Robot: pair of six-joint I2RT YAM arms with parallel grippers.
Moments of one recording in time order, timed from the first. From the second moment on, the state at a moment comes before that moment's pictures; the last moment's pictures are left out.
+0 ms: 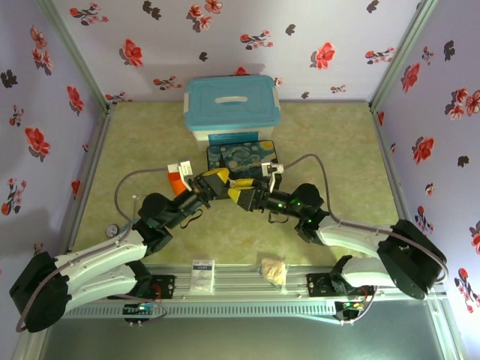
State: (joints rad) left arm -0.88 0.97 0.42 0.85 0.08 -0.84; right arm 0.83 1.27 0.46 1.05 -0.53 0.91
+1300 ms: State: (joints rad) left arm -0.86 0.94 0.39 0.71 0.00 -0.85; right arm 0.83 1.15 0.36 1.02 -0.39 0.86
